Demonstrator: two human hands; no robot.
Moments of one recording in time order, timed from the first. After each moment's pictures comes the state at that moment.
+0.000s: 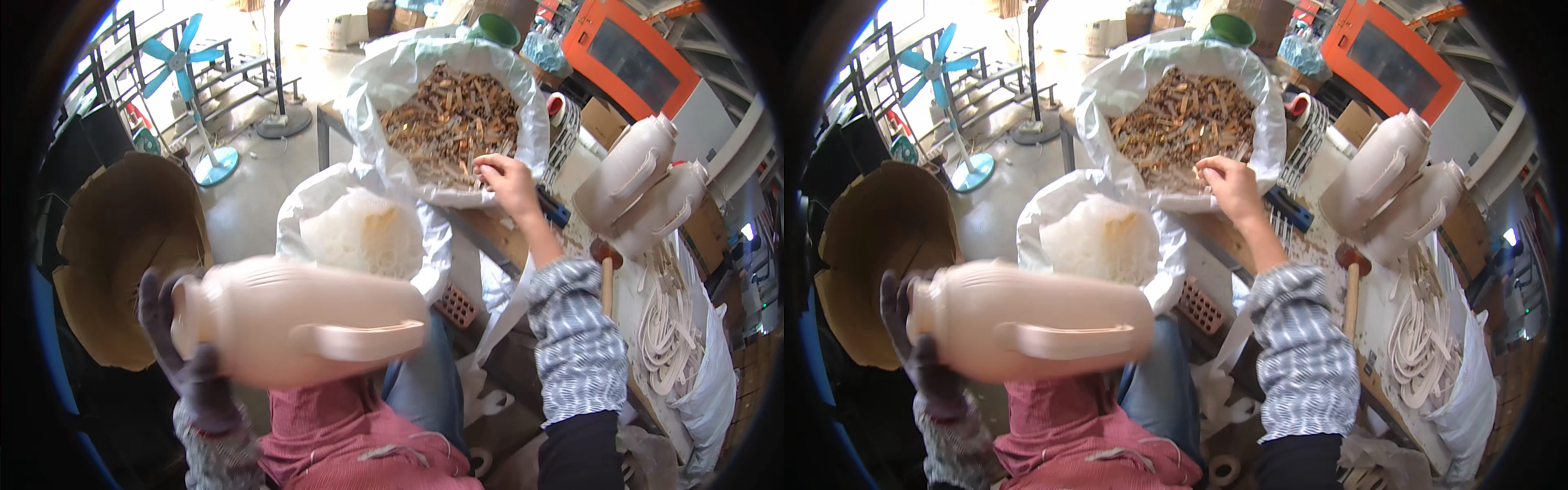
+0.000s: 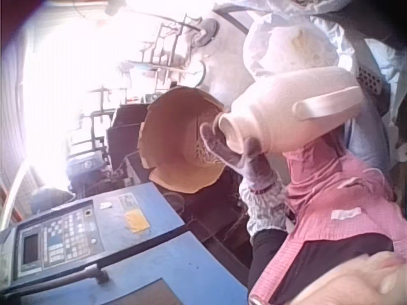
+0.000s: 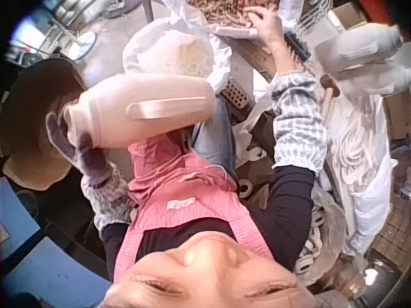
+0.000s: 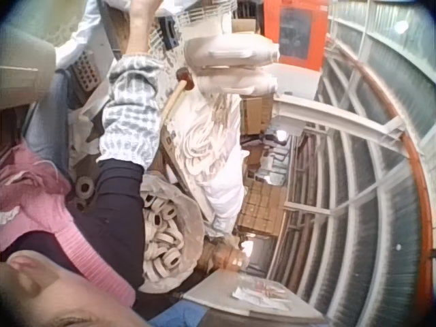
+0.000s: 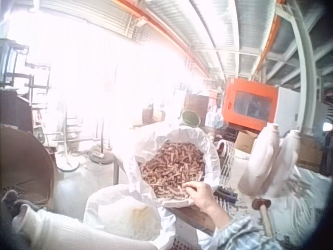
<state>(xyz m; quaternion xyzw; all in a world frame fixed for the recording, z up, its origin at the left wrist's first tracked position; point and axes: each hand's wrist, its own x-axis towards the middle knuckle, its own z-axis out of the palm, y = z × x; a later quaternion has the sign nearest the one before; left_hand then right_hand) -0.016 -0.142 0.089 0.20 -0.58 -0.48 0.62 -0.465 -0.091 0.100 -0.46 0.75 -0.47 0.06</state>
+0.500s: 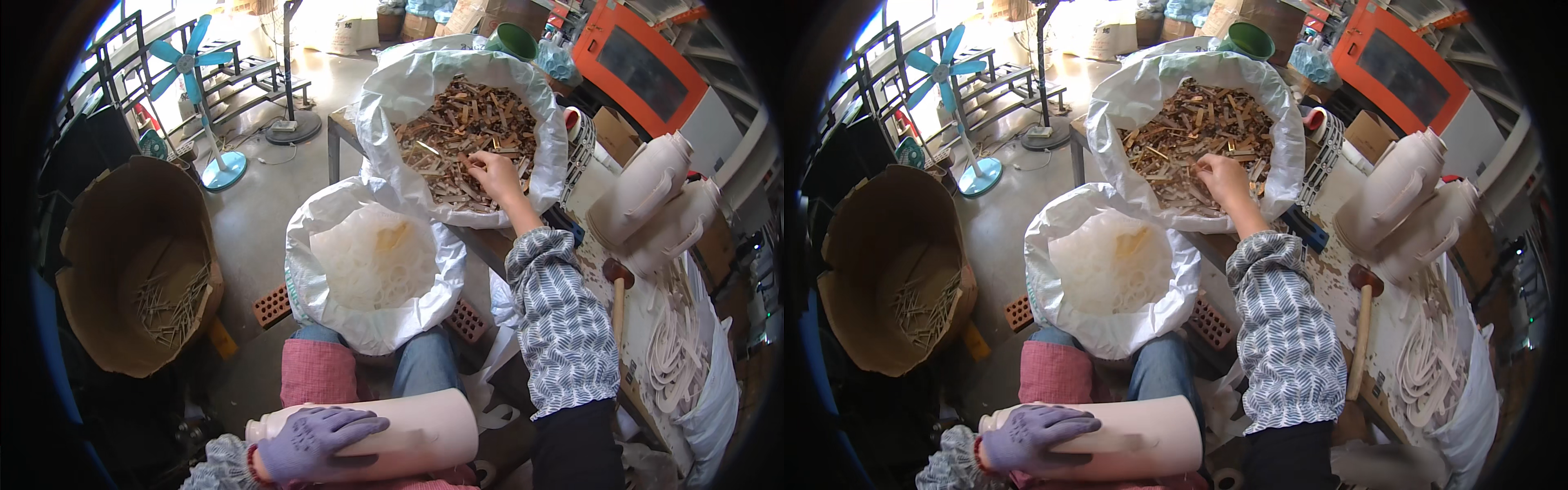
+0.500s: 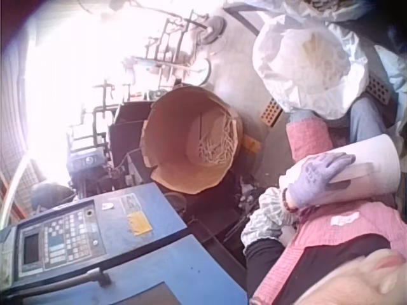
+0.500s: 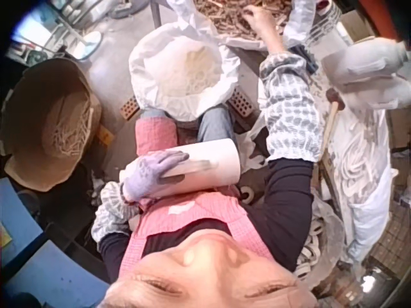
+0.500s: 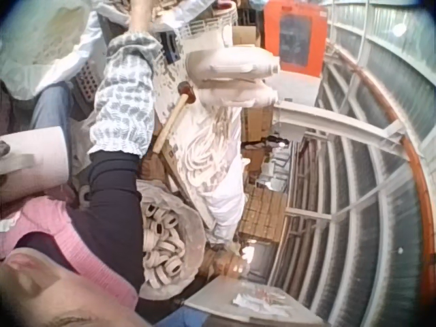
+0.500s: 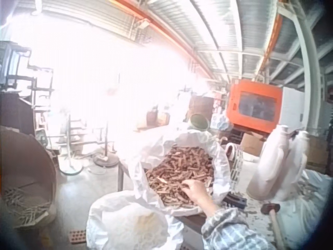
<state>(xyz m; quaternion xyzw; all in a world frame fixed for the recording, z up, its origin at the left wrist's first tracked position) -0.011 -0.109 0.066 0.00 -0.92 -0.38 0.03 -0.508 -0.185 0.067 -0.54 0.80 -0.27 -0.07</state>
